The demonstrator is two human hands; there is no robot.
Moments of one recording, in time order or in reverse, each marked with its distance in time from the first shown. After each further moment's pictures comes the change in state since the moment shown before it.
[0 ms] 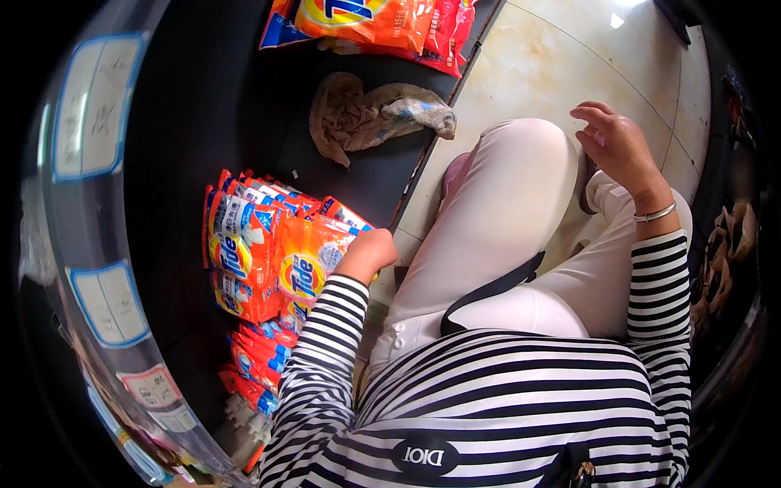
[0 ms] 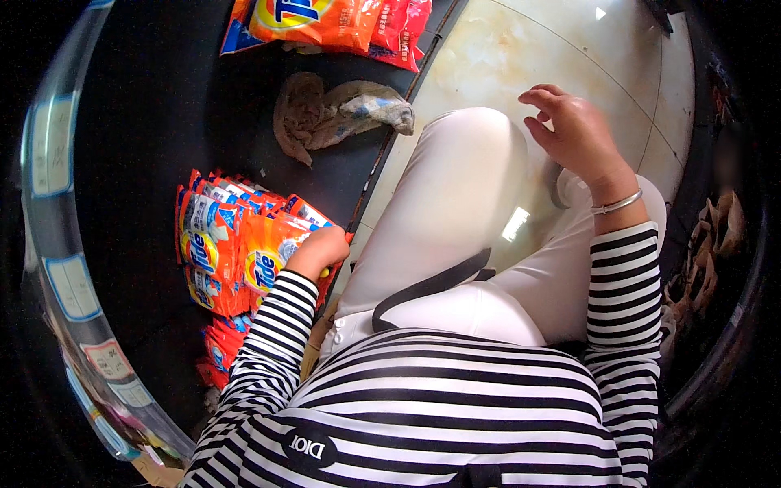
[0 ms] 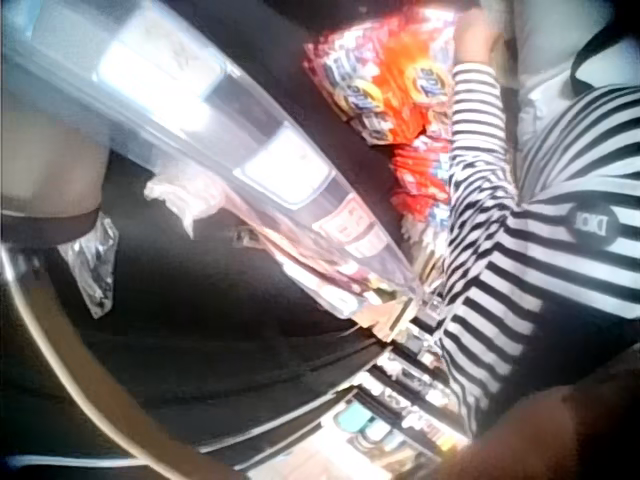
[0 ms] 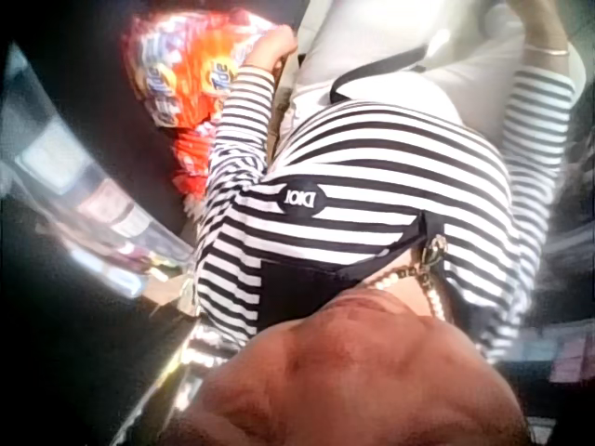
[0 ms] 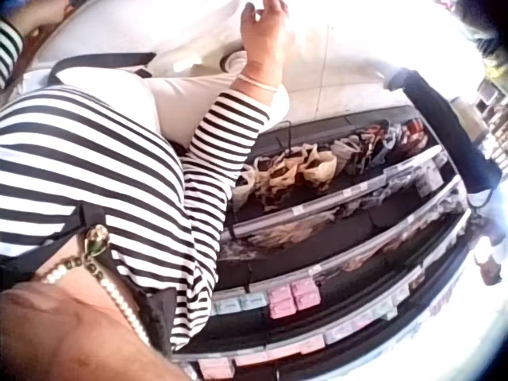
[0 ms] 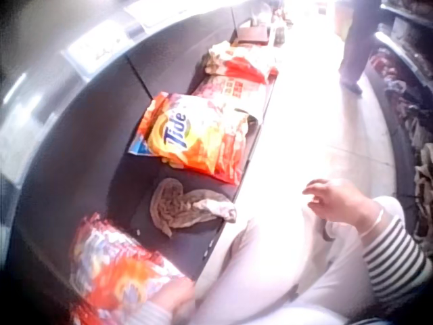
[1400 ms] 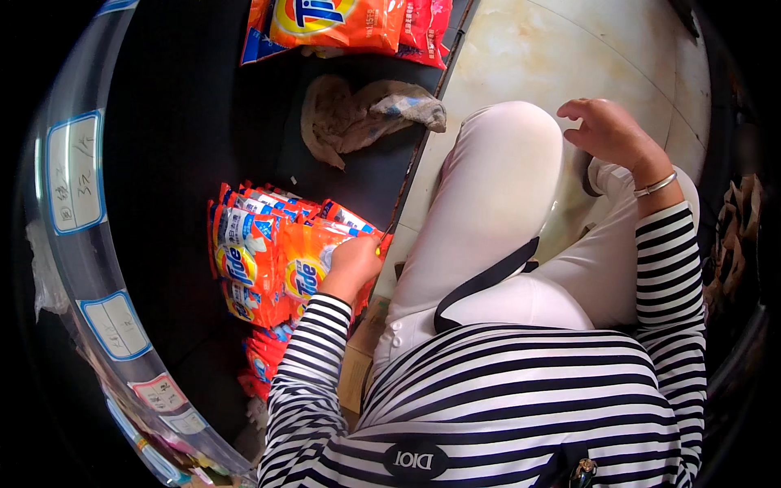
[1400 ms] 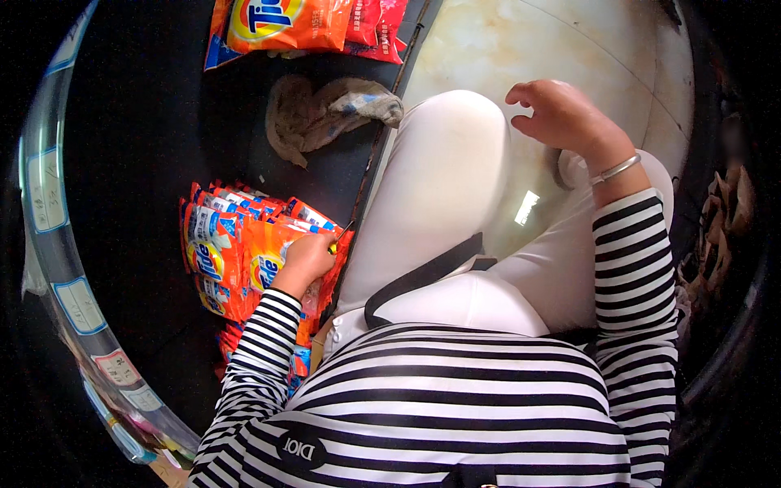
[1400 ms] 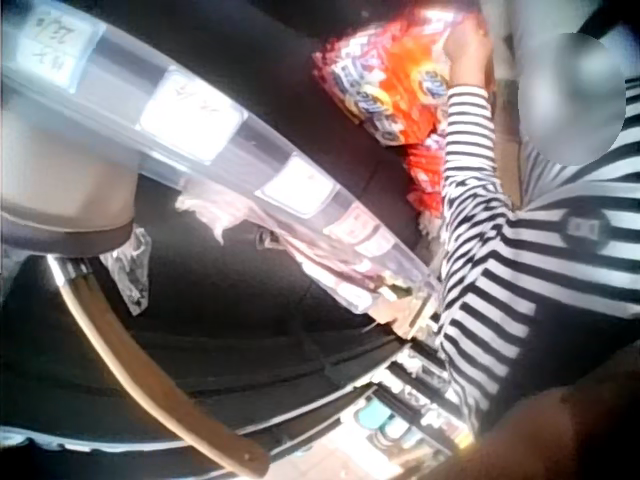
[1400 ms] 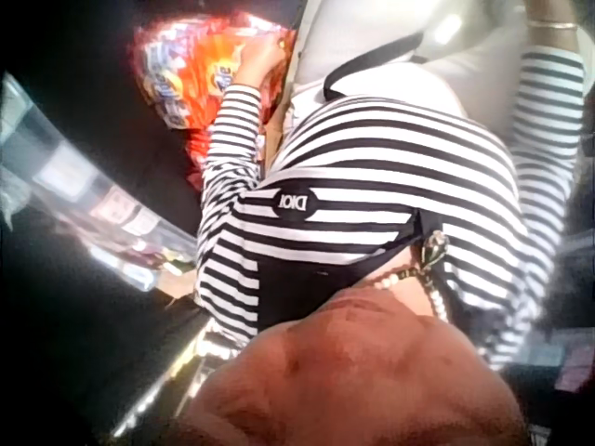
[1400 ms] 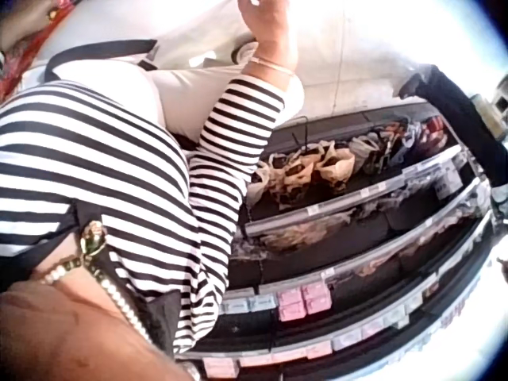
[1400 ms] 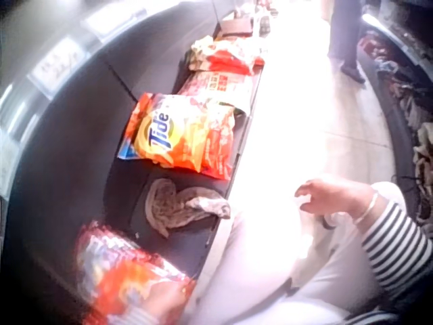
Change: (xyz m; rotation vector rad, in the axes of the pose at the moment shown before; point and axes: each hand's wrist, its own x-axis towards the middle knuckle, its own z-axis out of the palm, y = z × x) left_hand -0.030 -0.019 0.003 0.103 0.248 0.108; right_hand 0.005 0.009 0.003 -0.029 -0.244 0.102
